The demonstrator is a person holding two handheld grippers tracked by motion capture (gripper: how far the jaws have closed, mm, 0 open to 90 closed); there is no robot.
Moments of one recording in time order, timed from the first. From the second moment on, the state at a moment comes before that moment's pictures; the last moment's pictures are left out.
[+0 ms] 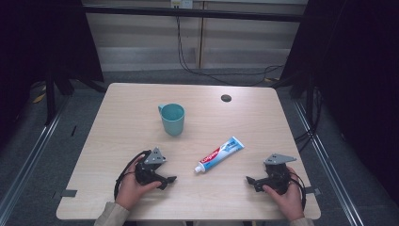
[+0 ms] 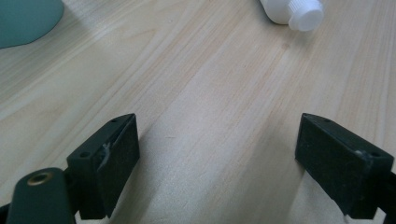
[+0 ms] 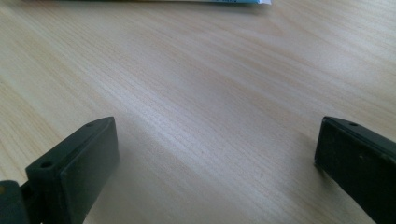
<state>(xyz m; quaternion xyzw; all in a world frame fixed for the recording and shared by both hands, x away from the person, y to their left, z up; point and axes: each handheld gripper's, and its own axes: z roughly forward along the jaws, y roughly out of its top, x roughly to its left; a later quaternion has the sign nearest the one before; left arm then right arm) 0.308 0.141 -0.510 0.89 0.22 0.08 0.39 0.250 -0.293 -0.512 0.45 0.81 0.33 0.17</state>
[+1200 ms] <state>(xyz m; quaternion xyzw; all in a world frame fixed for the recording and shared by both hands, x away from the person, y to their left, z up) 0.341 0.071 -0.459 0.94 0.22 -0.03 0.25 0.250 -0.293 -0.512 0.45 0.81 0.33 0.17</state>
